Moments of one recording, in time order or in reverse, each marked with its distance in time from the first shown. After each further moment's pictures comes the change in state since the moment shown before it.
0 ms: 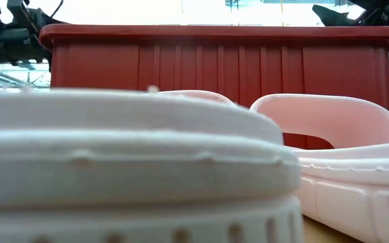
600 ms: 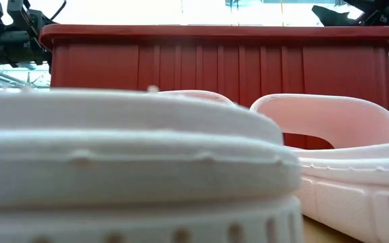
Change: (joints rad) left arm 0.000 0.000 0.000 -0.045 0.012 0.037; right arm 0.000 0.000 0.000 -0.016 0.000 -0.057
